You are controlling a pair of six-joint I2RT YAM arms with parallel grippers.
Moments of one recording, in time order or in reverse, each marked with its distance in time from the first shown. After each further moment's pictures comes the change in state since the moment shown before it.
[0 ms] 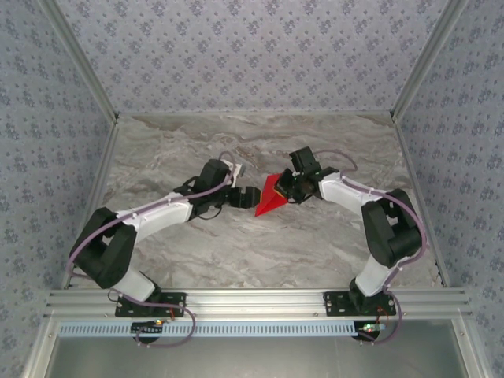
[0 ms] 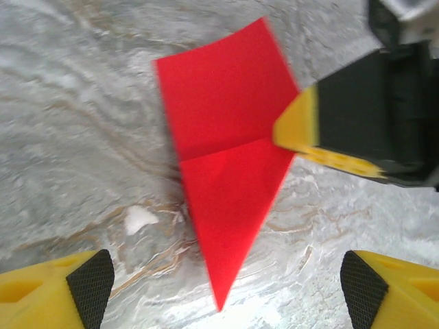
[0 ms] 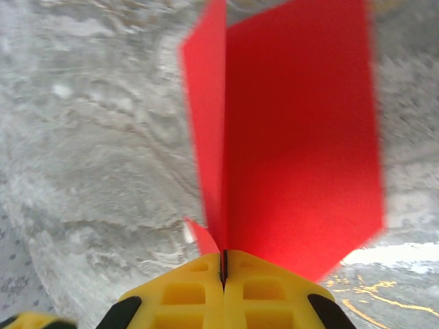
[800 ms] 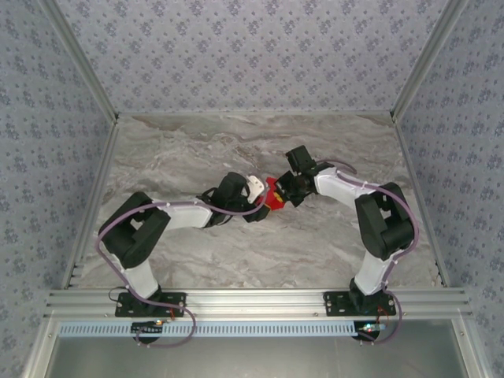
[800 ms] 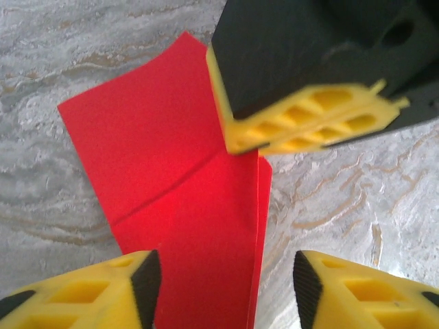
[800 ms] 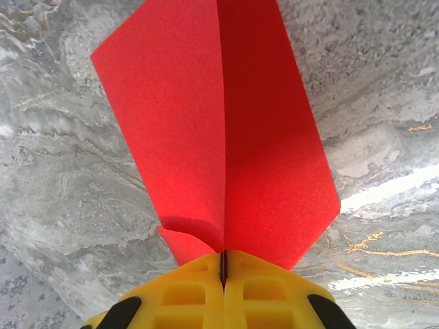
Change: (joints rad) left arm -0.085 0.219 -0.018 0.259 -0.019 0.433; right arm 0.000 0.067 0.085 -0.152 -0.029 0.220
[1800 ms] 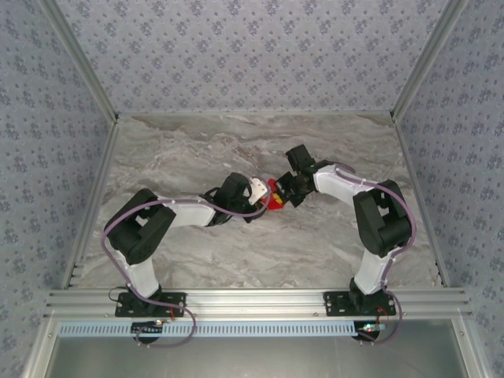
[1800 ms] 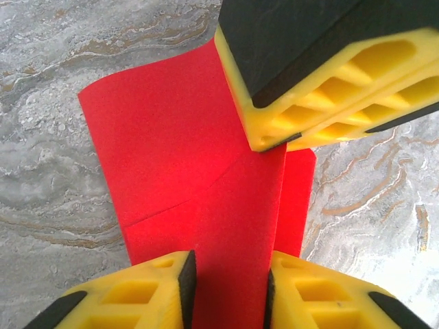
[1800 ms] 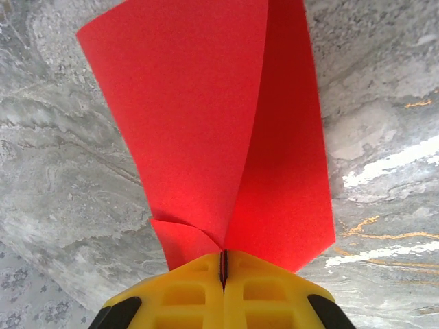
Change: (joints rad) left arm 0.000 0.040 0.013 -0.018 -0.035 0.100; right arm -0.011 0.023 0.029 -0.050 -0.055 0.007
